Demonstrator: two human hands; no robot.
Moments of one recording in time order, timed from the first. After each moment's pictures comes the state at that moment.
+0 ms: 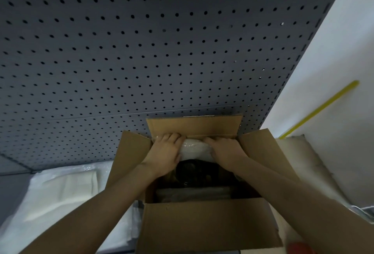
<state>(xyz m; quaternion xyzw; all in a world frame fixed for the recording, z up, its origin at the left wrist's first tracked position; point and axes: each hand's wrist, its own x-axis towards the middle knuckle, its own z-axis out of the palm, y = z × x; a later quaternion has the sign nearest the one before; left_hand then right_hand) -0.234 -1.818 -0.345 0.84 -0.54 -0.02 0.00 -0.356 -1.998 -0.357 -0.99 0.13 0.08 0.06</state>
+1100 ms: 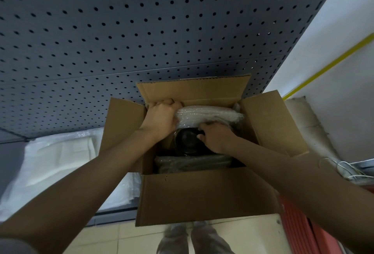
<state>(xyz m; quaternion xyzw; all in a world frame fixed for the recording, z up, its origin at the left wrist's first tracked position) -0.230 -1.824 -0.361 0.87 -0.47 -0.09 0.08 -0.367 -1.955 -0.389 -0.95 0.17 0.19 0.16</state>
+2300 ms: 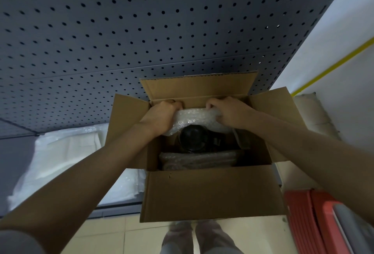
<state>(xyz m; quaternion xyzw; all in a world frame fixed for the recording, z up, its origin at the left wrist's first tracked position) -0.219 -1.819 -0.361 0.86 -0.48 -0.16 0.06 -0.355 -2.004 -0.354 -0.96 0.11 0.14 0.22</state>
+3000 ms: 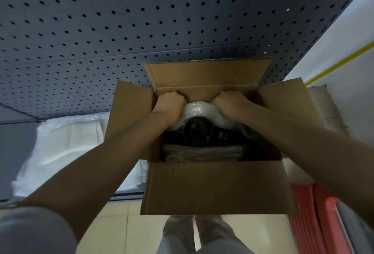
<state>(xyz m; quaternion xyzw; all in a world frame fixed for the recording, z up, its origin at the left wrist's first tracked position) -0.213 -1.840 -0.387 0.88 -0.45 -0.15 -0.06 -0.319 -1.995 -0.380 -0.96 0.09 0.24 0.03</state>
